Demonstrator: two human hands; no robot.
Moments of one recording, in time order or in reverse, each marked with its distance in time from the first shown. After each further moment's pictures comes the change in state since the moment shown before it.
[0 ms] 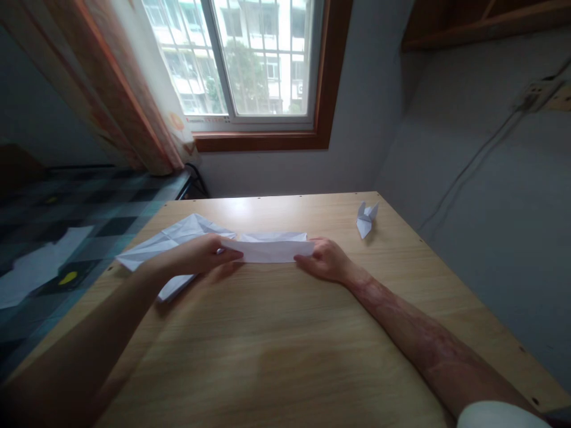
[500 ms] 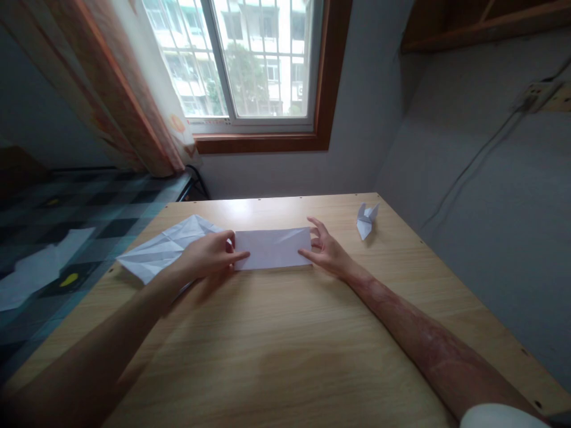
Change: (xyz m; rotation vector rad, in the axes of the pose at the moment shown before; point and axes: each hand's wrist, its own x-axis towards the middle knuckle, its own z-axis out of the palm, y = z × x) left_hand 0.010 0.010 0.020 0.130 0.155 -0.307; right_hand -0.006 0.030 0.018 0.474 0.182 0.329
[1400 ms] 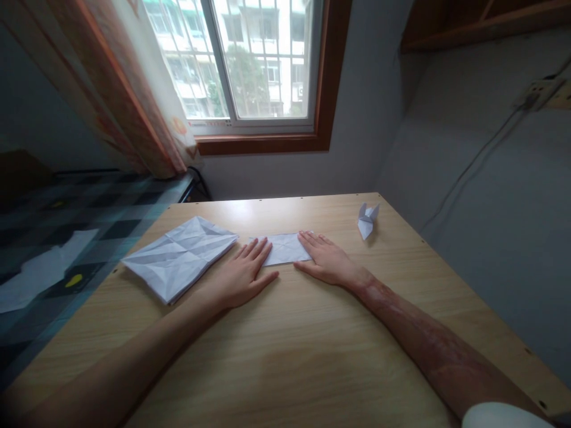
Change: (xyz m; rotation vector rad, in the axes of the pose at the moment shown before) left_hand -0.014 0.018 0.085 0.149 0.108 0.401; right_hand -0.006 -0.010 0.000 -0.864 -0.304 -0.095
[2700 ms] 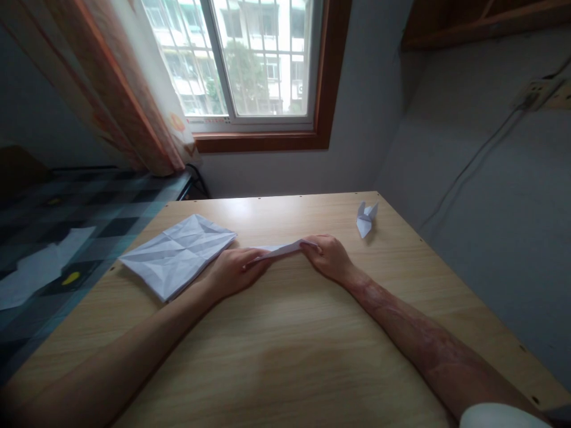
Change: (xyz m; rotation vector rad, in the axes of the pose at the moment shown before) left_hand 0.000 -0.003 -0.021 -0.303 0.224 0.191; right_hand -0.002 -0.014 -0.013 0.333 0.384 0.035
